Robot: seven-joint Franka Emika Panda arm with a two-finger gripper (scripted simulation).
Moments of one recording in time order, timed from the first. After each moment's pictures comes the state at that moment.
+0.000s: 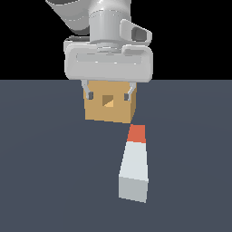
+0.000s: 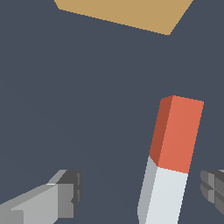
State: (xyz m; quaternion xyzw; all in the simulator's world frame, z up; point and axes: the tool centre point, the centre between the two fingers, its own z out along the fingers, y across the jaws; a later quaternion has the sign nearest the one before) arm -0.019 -0.003 0.154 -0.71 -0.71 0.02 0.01
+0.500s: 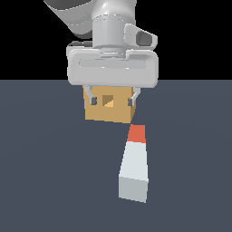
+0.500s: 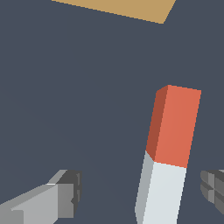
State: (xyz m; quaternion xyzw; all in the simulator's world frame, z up) arm -0.010 -0.015 0.142 -0.72 -0.70 0.01 0.01
